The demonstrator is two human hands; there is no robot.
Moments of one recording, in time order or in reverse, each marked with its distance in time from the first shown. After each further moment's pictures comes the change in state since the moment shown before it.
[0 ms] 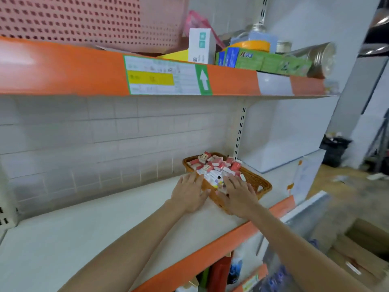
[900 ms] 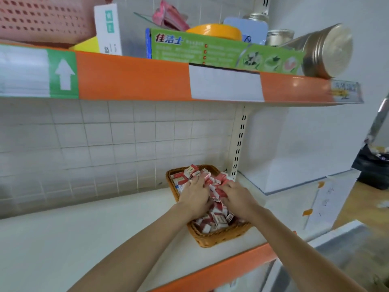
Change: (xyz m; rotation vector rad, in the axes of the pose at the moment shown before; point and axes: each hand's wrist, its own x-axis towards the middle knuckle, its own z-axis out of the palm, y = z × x) left_hand 0.107 0.069 0.017 0.094 0.100 -0.072; right_hand 0.103 0.096 -0.013 -0.003 0.057 -0.327
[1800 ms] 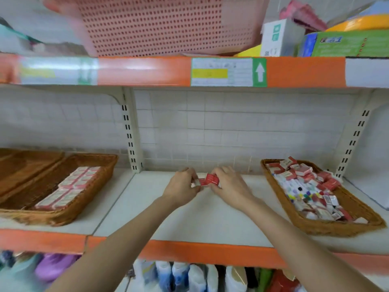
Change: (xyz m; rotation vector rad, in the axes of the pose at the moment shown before) left_hand -0.232 -0.152 -0.072 -0.321 0.256 -0.581; right_hand -0.009 -0.253 0.015 0.274 0.182 -0.514
